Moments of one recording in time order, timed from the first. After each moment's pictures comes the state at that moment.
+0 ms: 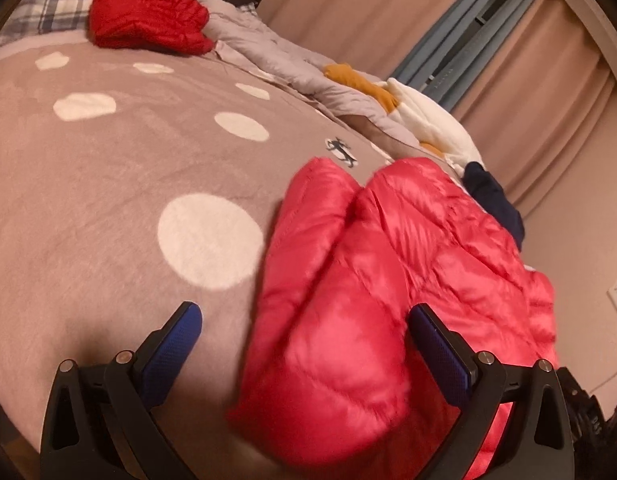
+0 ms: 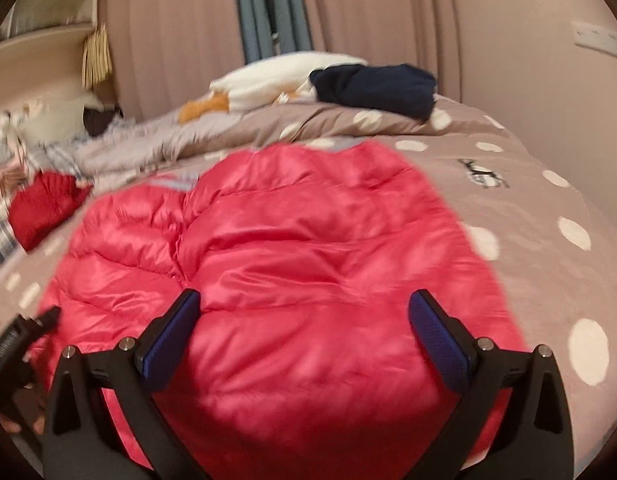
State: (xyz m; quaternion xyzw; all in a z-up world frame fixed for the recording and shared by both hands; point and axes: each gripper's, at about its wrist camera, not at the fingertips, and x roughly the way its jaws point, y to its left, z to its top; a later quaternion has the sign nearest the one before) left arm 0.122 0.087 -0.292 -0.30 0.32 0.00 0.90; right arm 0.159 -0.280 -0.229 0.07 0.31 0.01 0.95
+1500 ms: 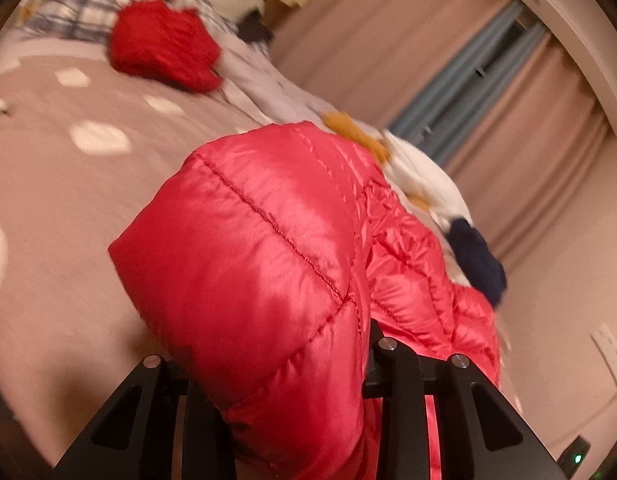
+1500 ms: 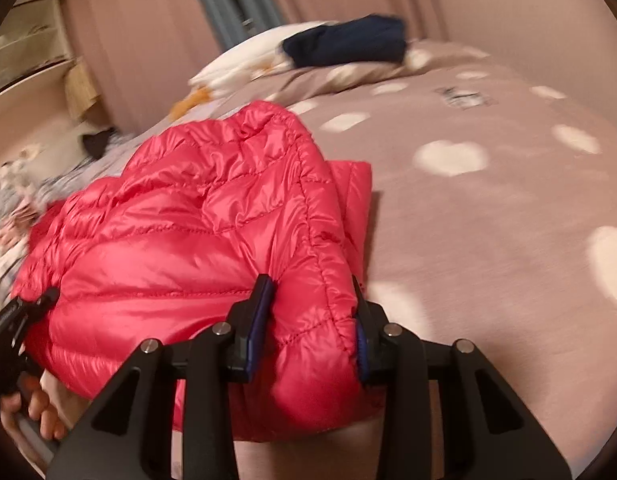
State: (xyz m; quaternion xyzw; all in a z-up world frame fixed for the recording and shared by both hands) left arm 0.111 0.100 -0.263 -0.33 0.23 0.04 0.92; right arm 0.146 -0.308 -0.273 0.16 0.36 0.04 0.92
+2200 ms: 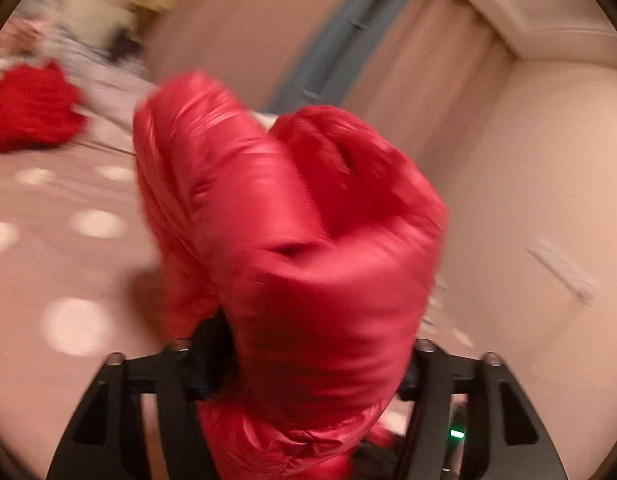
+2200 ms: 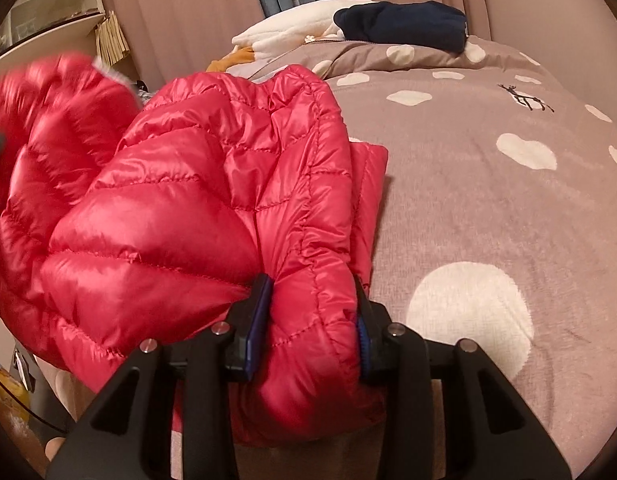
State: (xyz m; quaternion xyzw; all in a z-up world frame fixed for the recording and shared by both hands) left arm 0.121 0.010 -0.187 -0.23 0.24 -0.19 0.92; right arm 0.162 -0.260 -0.287 0.11 0.39 0.08 0.91
